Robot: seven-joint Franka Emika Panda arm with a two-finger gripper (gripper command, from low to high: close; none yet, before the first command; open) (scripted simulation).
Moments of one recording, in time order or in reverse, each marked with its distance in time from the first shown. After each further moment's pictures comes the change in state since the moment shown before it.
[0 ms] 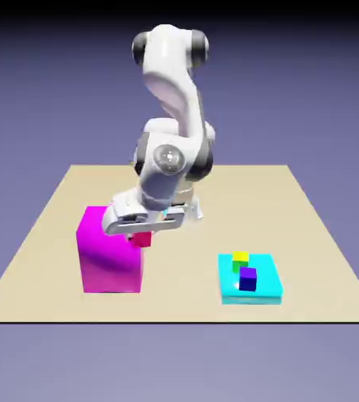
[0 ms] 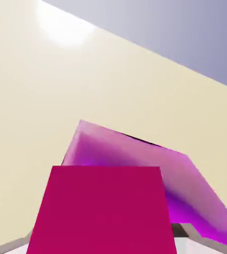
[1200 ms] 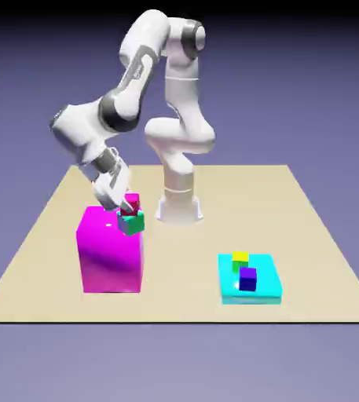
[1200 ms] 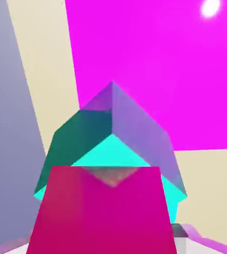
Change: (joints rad) arm 0.006 -0.300 -0.373 -0.261 0.995 -0.005 1.137
